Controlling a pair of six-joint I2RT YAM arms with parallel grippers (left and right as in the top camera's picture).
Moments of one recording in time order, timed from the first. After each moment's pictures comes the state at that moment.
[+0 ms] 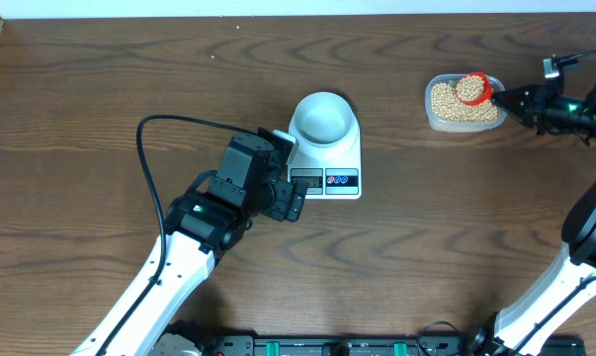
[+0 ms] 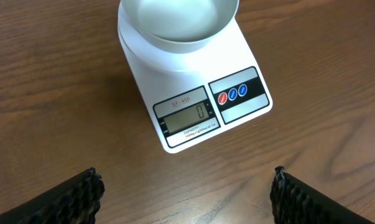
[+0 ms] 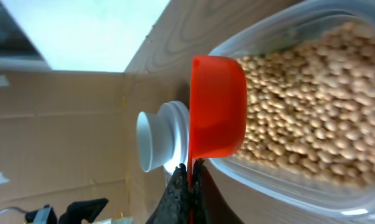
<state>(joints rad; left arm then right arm) -0.48 1.21 0.91 -0.60 0.10 -0.09 -0.46 2.14 1.64 -0.86 -1.17 0.00</state>
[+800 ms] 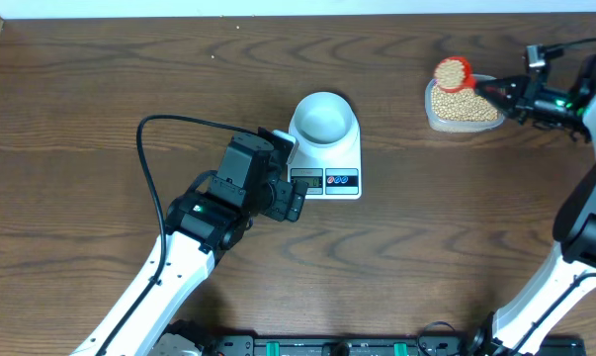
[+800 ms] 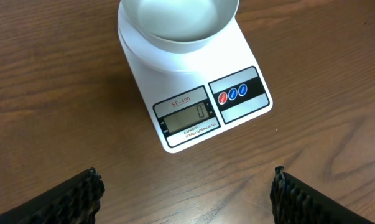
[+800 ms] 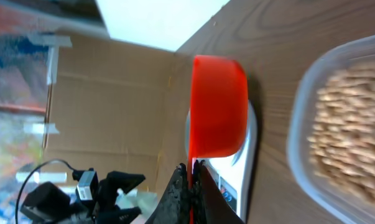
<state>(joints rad) -0.48 1.21 0.91 -0.60 0.10 -0.09 -0.38 2.14 1.64 -0.86 -1.40 -0.08</state>
